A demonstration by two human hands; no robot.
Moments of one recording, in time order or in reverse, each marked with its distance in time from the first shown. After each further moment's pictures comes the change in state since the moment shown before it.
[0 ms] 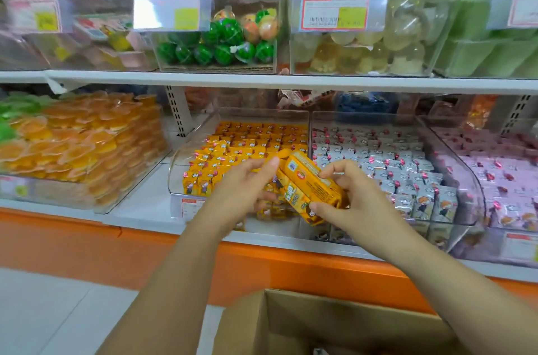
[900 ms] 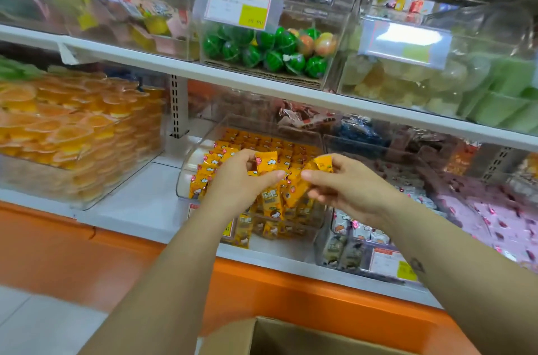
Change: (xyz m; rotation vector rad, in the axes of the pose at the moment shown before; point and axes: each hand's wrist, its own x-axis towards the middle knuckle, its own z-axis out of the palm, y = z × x) left_hand 0.037 -0.024 -0.049 0.192 0.141 0.263; right_hand 0.079 -0.030 0.029 0.272 -0.048 0.292
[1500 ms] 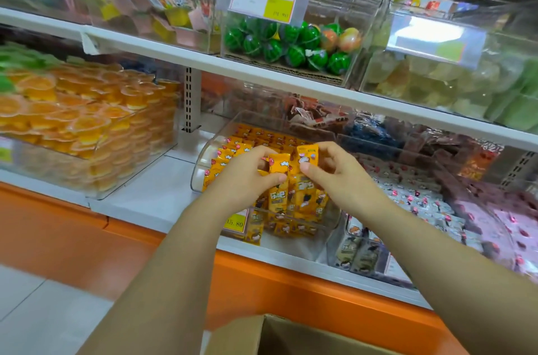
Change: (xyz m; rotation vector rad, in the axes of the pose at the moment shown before) left_hand 0.009 -0.014 -0.015 0.039 -0.153 0.027; right_hand 0.016 0.009 0.024 -0.482 0.089 -0.305
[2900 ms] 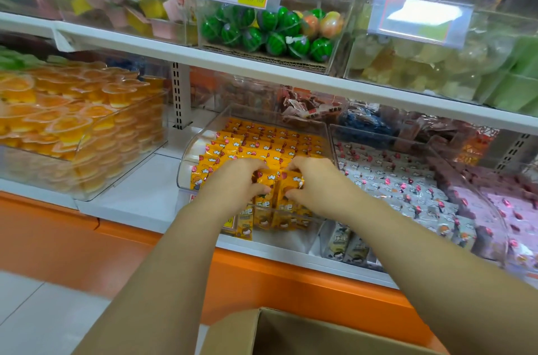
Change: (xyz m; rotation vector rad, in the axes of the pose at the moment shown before) left_hand 0.000 -0.003 0.013 0.520 -0.035 -0.044; right_hand 0.003 0.004 0.012 -0.686 -0.161 -0.013
